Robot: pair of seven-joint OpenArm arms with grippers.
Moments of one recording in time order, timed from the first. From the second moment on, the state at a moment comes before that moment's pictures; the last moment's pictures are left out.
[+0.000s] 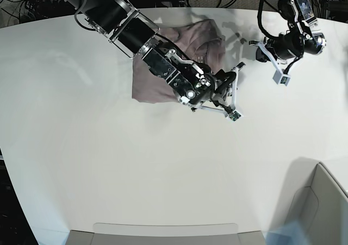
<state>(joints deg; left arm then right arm) 14.2 -8.7 -29.2 95.9 -29.4 -34.2 75.9 21.4 -6.3 -48.4 74.5 24.6 1.6 -58.2</state>
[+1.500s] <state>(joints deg) 8.9 -15.7 16.9 106.0 -27.5 -33.8 68.4 -1.1 16.5 -18.2 99.2 23.7 15.5 -72.8</state>
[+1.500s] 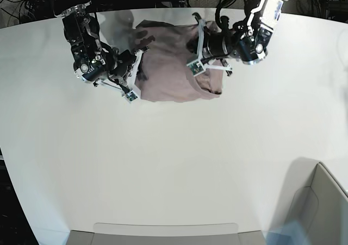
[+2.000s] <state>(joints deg) 0.8 -9.5 -5.5 97.5 -27.2 -33.9 74.2 -8.9 16.3 -25.1 113.8 24.6 15.7 -73.1</state>
